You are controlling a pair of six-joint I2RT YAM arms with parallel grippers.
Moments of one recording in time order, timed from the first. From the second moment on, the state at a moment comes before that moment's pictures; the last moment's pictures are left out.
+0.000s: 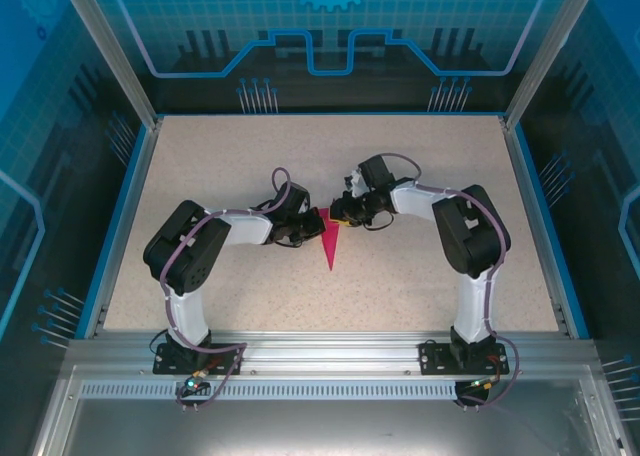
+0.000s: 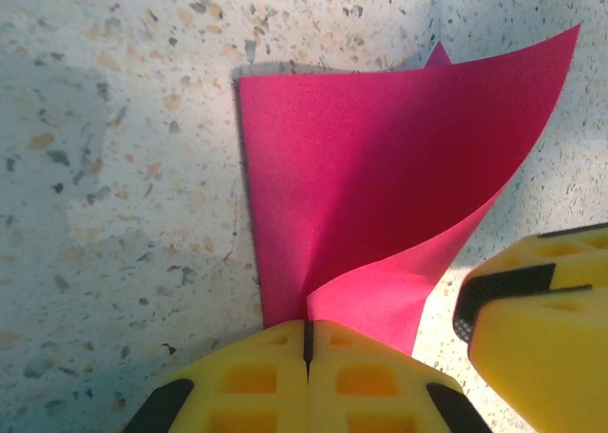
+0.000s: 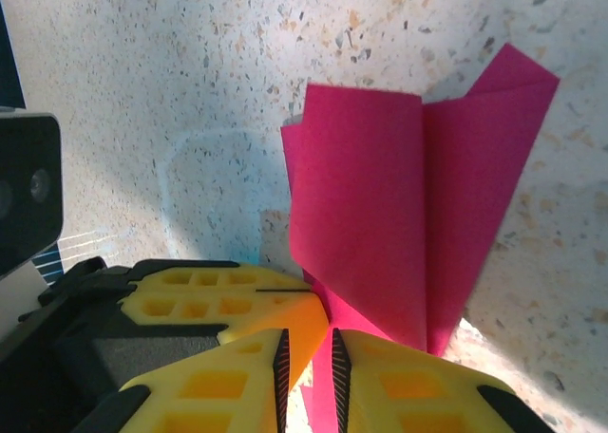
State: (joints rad) left arm -0.50 1.89 0.93 0.05 0.28 -0.90; right arm 0.44 2.01 1.24 -0.27 -0.63 0.64
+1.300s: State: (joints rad) left arm -0.50 1.89 0.93 0.08 0.25 -0.90; right arm 0.42 2.24 1.58 -0.49 -0.60 0.54
